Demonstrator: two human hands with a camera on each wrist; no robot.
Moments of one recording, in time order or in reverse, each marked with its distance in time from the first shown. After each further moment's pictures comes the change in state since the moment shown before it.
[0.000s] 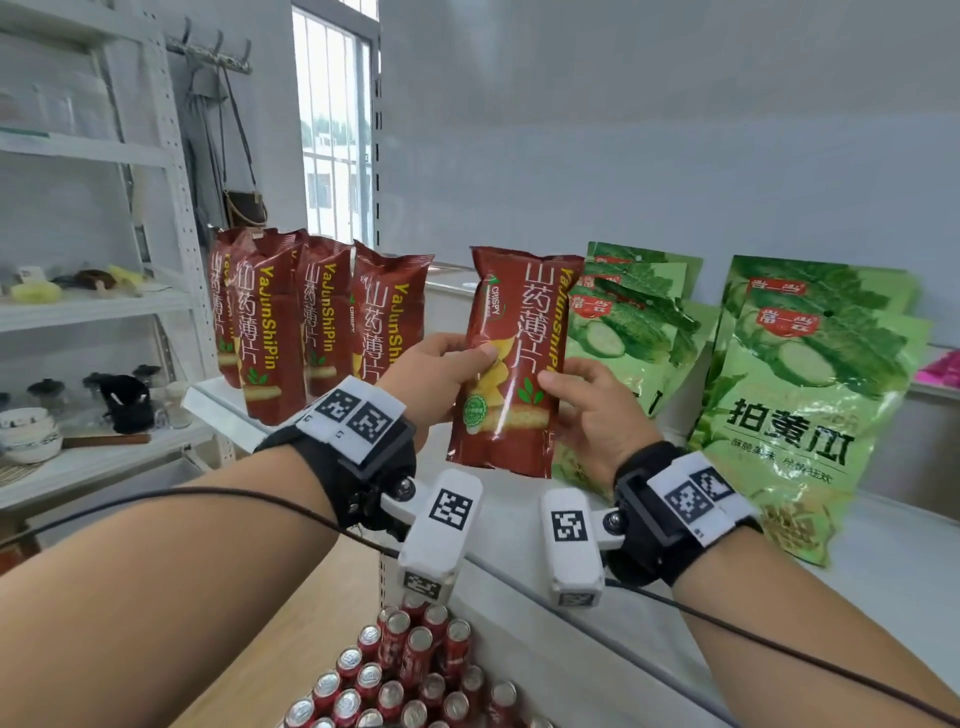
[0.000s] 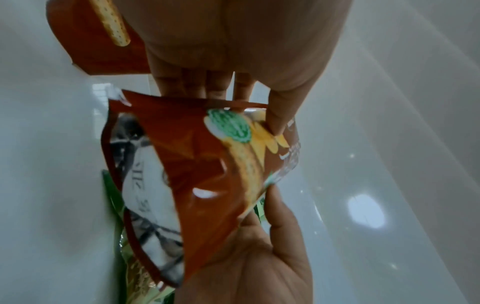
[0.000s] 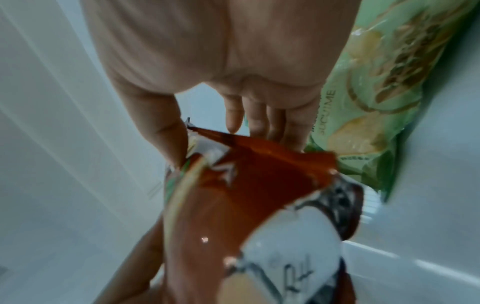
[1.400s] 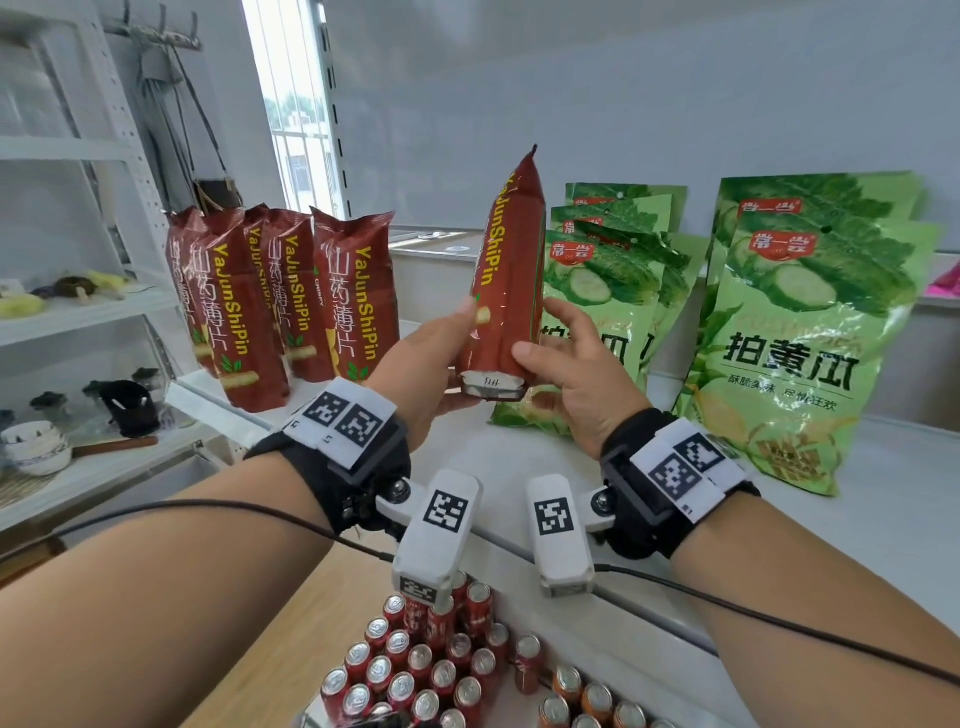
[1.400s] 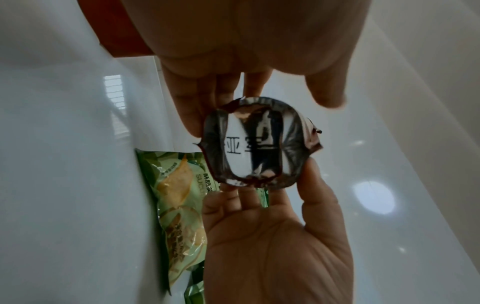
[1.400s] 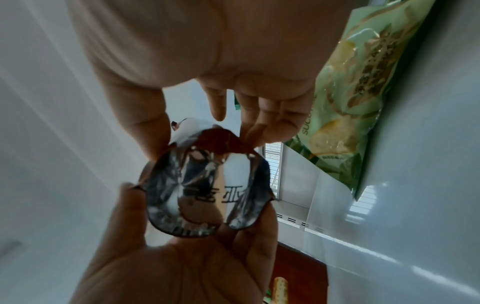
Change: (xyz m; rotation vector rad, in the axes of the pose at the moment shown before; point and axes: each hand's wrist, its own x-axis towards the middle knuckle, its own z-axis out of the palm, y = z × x) left_hand -0.002 -0.021 0.019 -0.109 -0.055 -0.021; right_hand -0.013 0.011 -0.006 -0.114 -0.058 -0.107
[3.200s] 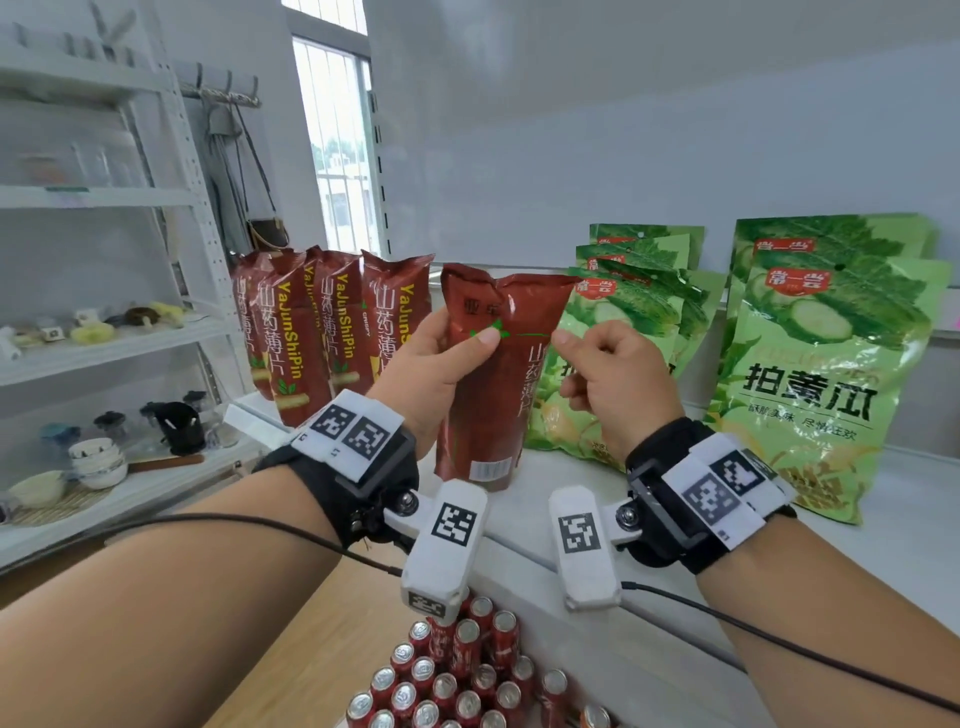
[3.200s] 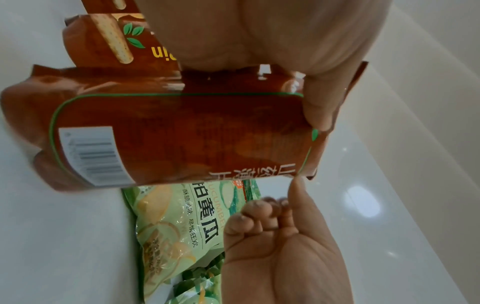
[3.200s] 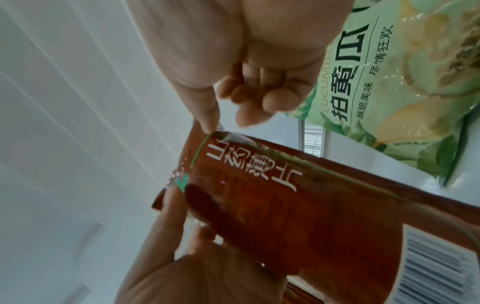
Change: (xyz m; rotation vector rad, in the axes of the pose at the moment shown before) left_hand -0.034 0.028 -0.012 -0.137 -0.064 0.245; right_hand -0.009 -0.030 0.012 -0.163 0.207 -0.201
